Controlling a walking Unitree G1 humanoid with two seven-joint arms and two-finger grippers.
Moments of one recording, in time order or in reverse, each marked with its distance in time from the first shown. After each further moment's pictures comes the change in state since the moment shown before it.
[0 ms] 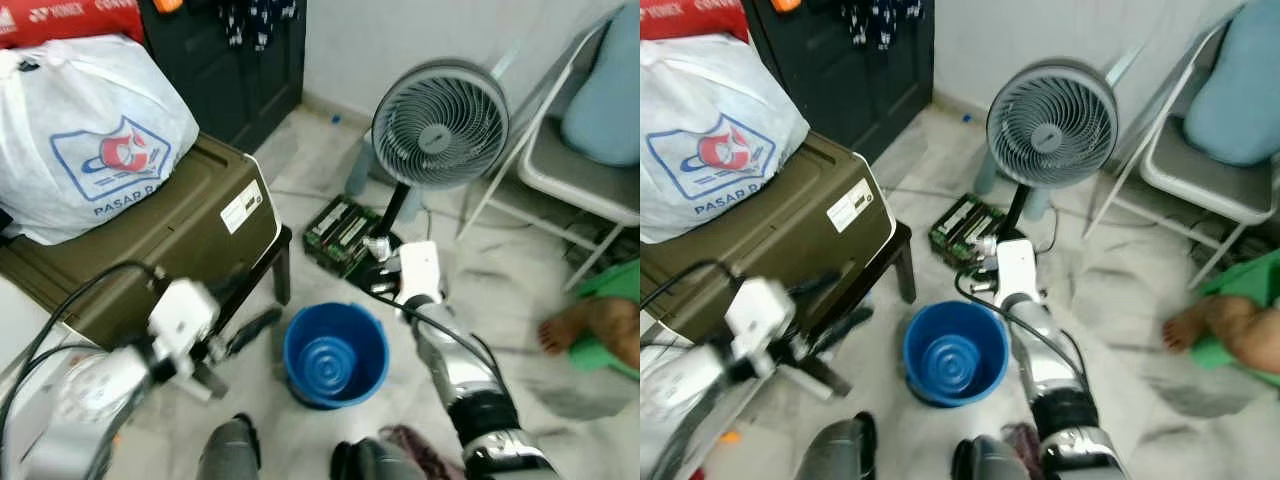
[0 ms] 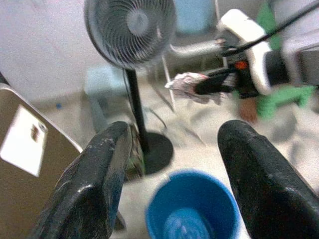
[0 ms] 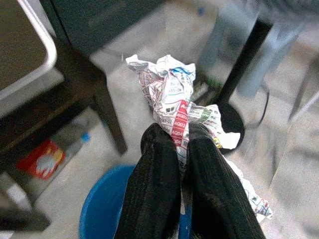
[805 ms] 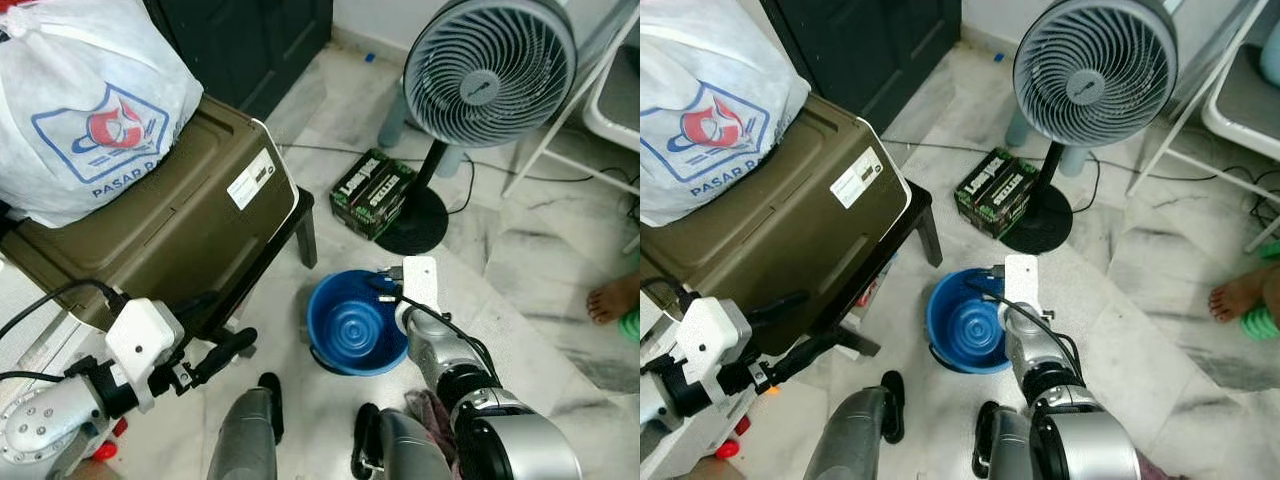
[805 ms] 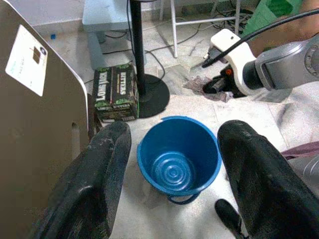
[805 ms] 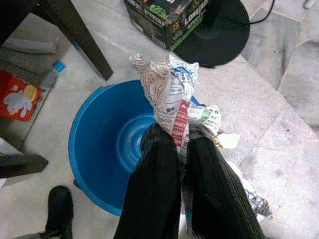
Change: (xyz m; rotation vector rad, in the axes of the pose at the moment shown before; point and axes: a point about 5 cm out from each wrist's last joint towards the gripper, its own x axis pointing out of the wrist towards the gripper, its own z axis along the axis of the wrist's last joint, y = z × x) left arm -0.033 -0.005 0.017 -0.055 0.067 0.037; right arm 0.015 -0.015 -0.025 0.046 0.187 -0.211
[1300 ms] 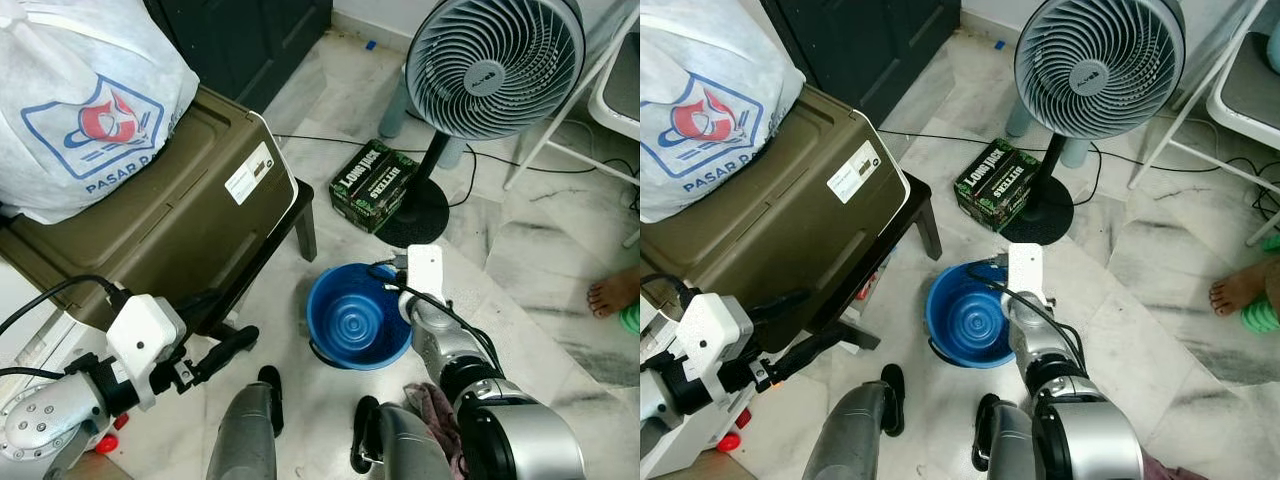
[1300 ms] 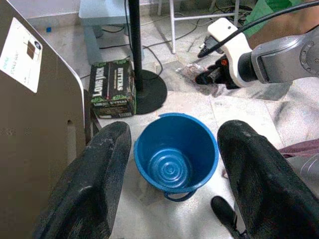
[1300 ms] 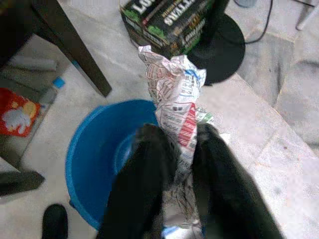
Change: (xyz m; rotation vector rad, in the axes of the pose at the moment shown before) left arm 0.002 0.000 0.005 -0.001 0.004 0.000; right arm 0.002 0.000 0.018 -0.014 -0.091 0.010
